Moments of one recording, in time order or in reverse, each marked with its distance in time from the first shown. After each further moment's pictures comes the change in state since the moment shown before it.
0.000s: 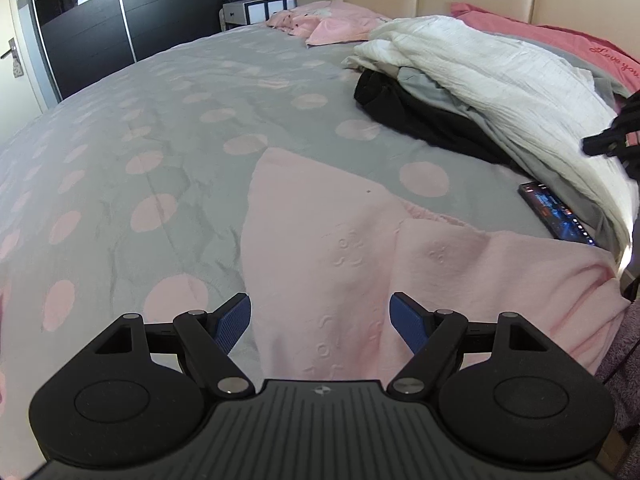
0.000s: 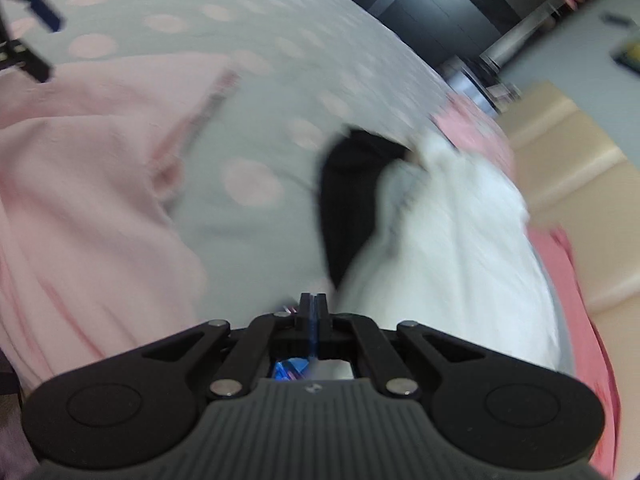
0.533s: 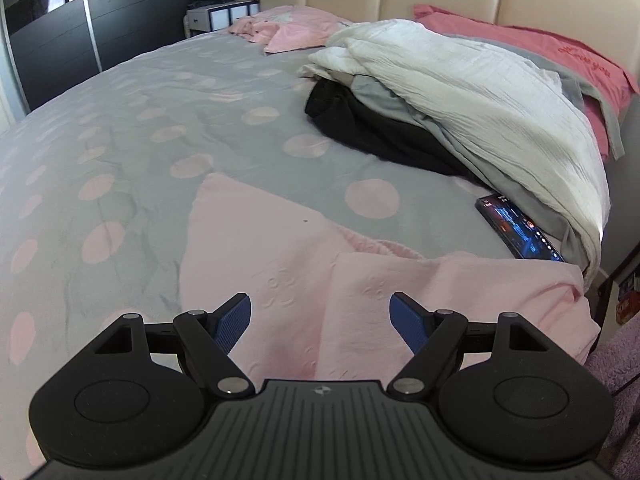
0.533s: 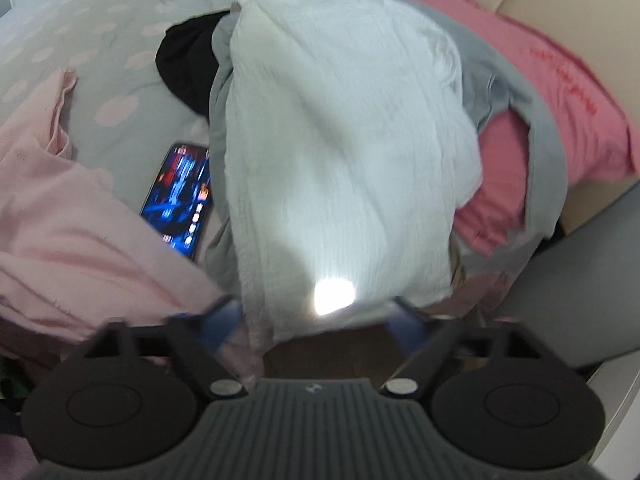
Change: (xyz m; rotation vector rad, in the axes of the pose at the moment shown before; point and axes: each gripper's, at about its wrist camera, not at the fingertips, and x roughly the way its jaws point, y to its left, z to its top) left arm 0.017 -0.036 0.028 0.060 -0.001 -0.084; right arm -0.033 -0.063 -0.146 0.617 0.289 0.099
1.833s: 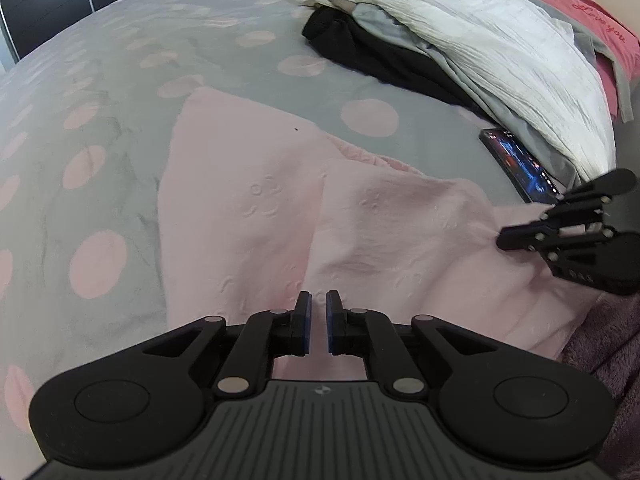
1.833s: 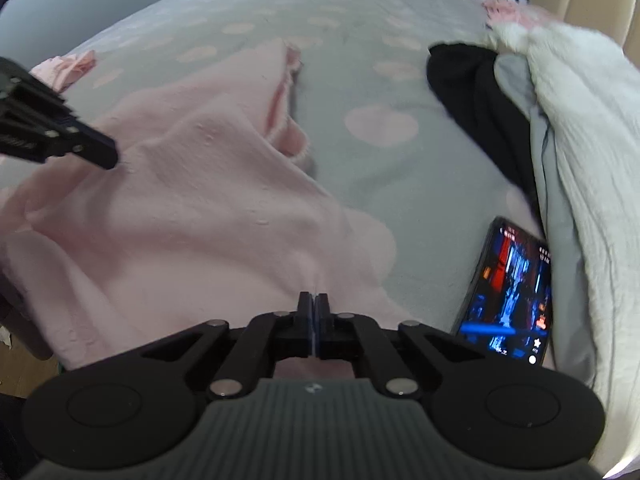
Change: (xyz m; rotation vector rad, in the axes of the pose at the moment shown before) left arm 0.014 0.003 -0.028 -0.080 0.184 -0.016; right arm 0.072 0.205 0.027 -0.326 -0.215 0.451
